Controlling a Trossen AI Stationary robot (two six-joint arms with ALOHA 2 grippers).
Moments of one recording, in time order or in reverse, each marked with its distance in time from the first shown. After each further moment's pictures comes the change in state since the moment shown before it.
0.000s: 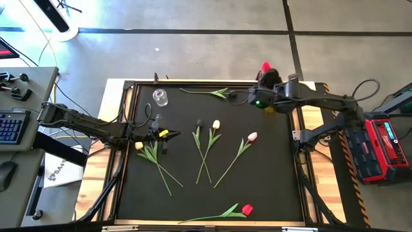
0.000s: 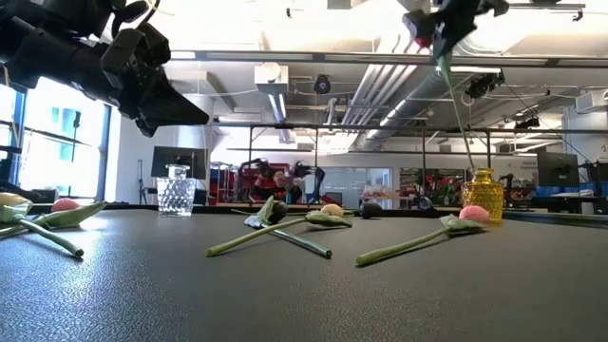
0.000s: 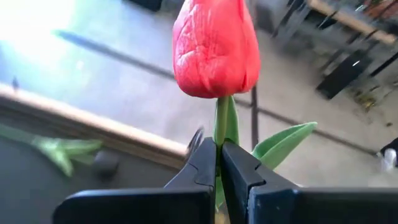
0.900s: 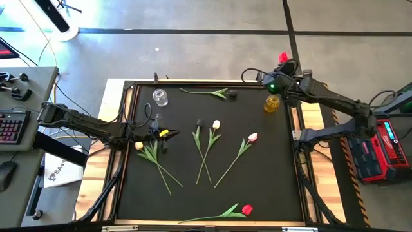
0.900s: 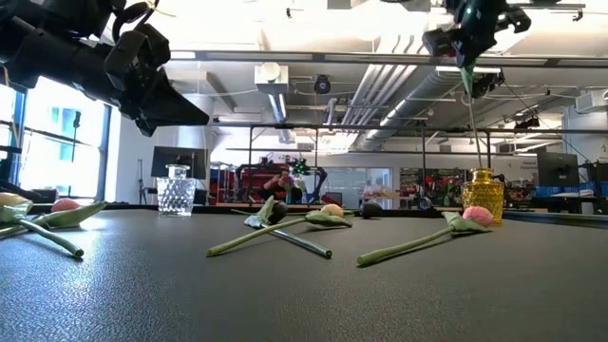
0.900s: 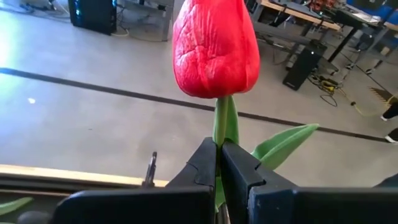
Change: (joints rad) left arm 0.000 0.000 0.000 0.000 -0.026 0.007; right arm -0.248 -0.190 -0.229 0.316 0.026 -0.216
